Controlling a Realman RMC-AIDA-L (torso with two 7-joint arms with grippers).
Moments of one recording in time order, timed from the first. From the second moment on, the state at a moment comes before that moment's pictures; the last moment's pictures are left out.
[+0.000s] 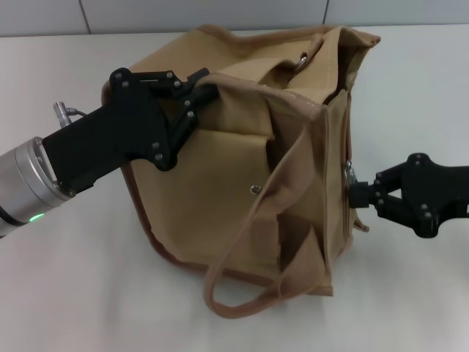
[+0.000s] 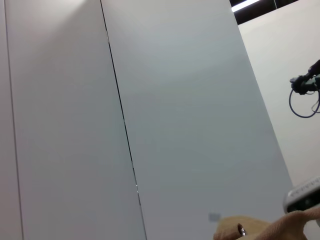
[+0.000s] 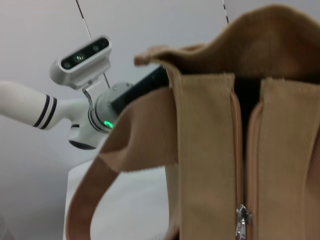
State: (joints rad) left arm -0.47 -2.08 1.05 0.34 1.21 1.74 -0.59; right arm 0.48 2.05 -0.66 -0.73 -2.05 -1.85 1.38
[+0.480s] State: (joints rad) left arm -0.47 -2.08 1.05 0.32 1.14 1.73 -0.59; right arm 0.47 2.01 -0.66 -0.68 -2.18 -1.83 1.38
